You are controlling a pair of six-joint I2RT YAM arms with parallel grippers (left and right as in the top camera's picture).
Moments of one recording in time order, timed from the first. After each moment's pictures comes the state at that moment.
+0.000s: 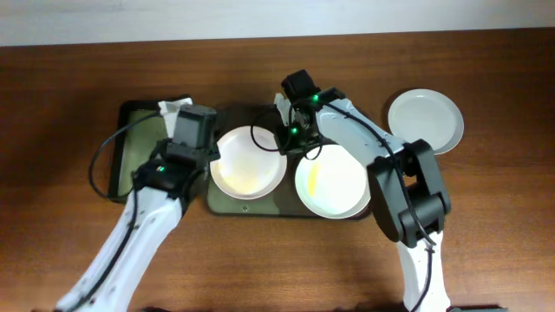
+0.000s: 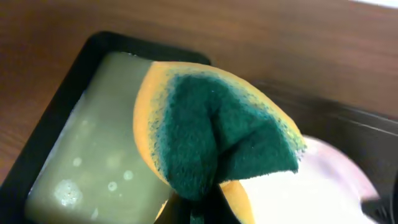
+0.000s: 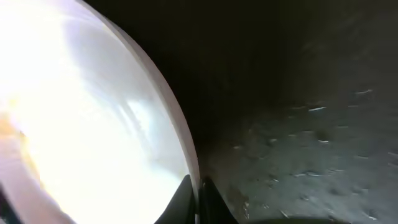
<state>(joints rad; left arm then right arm) -0.31 1.39 1.05 -0.50 -0.42 -0.44 0.44 2.23 1.73 -0.80 -0.33 0.13</state>
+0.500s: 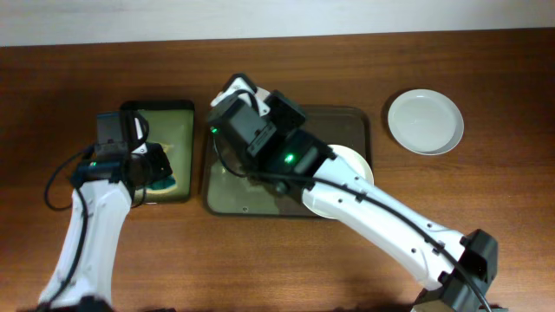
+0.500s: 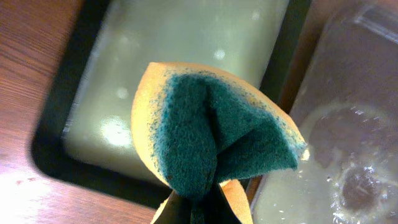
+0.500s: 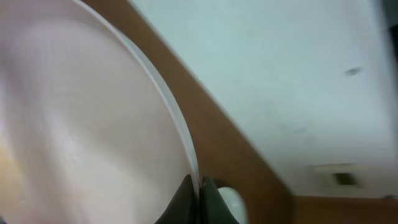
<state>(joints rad) 0.10 1.43 1.05 -0.73 -0.02 -0.26 0.88 1.79 1.76 -0.79 0.85 -0.30</state>
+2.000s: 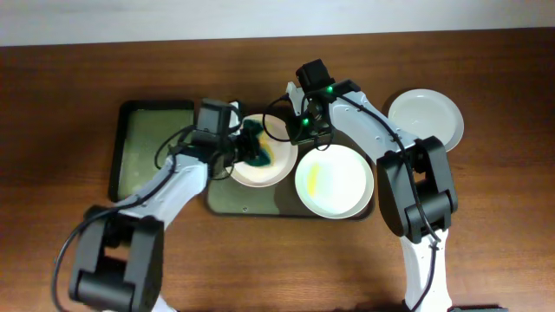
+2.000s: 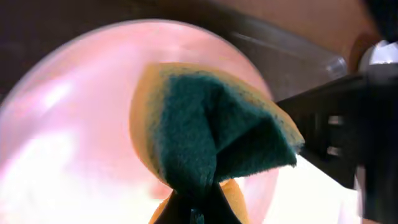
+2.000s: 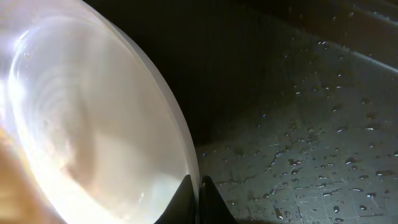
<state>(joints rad) -0.30 1.77 1.05 -0.18 0.30 -0.49 0.37 2.24 1.75 -0.79 -0.31 0.08</state>
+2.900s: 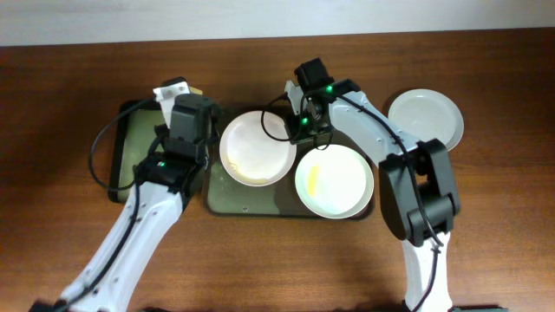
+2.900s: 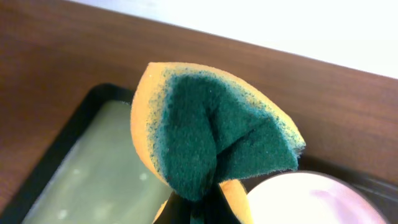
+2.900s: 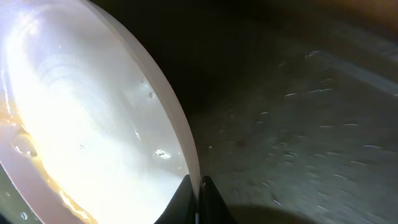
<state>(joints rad) -0.30 1.41 1.06 -0.33 -0.47 -0.40 0.39 2.19 1.75 -0.80 -0.28 0.06</state>
